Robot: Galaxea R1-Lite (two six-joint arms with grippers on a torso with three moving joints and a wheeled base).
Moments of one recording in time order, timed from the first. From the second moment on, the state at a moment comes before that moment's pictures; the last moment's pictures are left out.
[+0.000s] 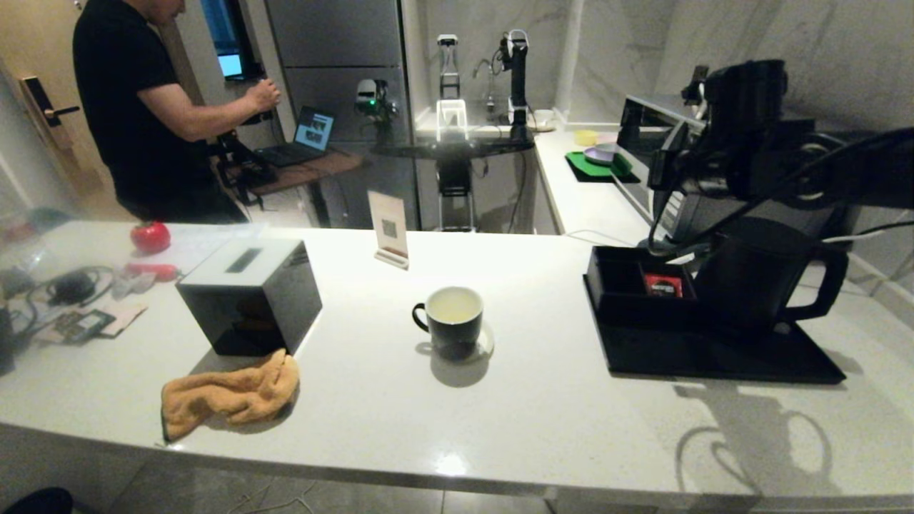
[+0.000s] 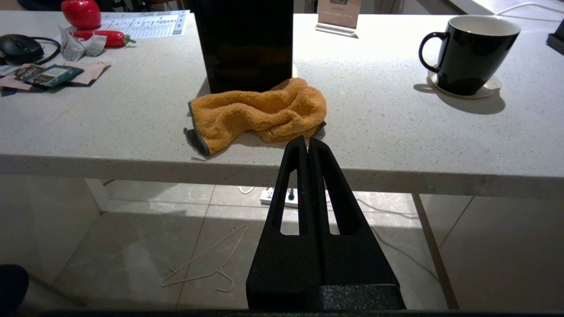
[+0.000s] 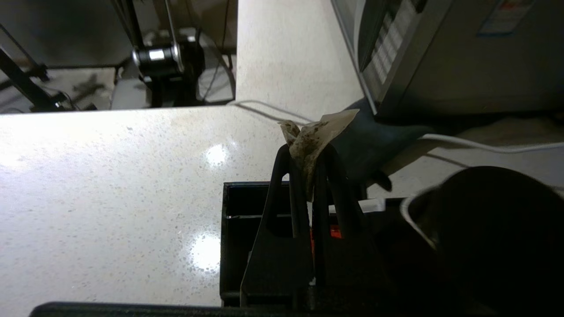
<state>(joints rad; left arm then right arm) 0.00 0.00 0.00 0.00 0.00 0.00 0.23 1.99 -1.74 -0.01 -0.38 0.09</state>
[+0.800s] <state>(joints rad) 0.00 0.00 0.00 0.00 0.00 0.00 0.23 1.31 -0.80 -0.66 -0.27 -0.12</state>
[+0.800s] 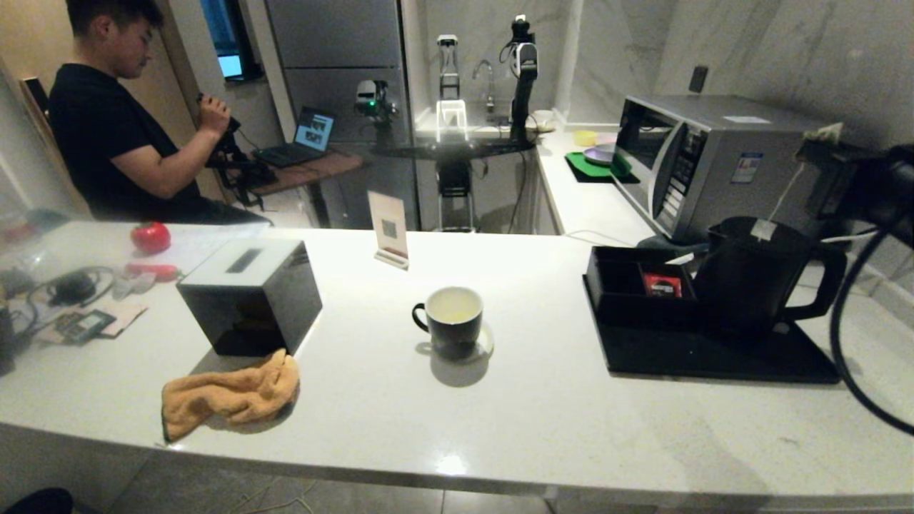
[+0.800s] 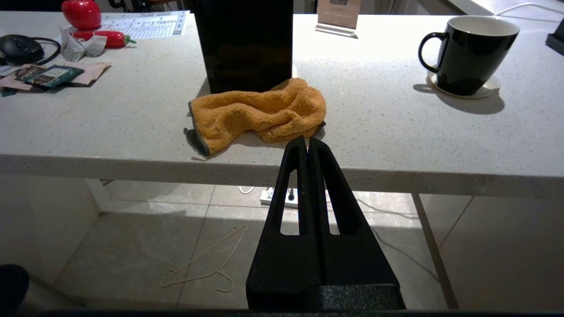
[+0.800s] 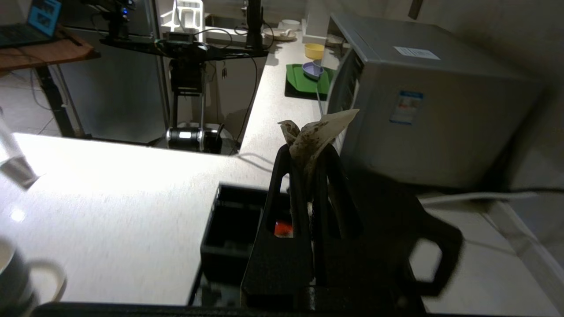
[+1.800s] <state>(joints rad) 0.00 0.00 0.00 0.00 0.00 0.00 0.37 0.63 -0.33 -0.56 -0.19 -0.10</state>
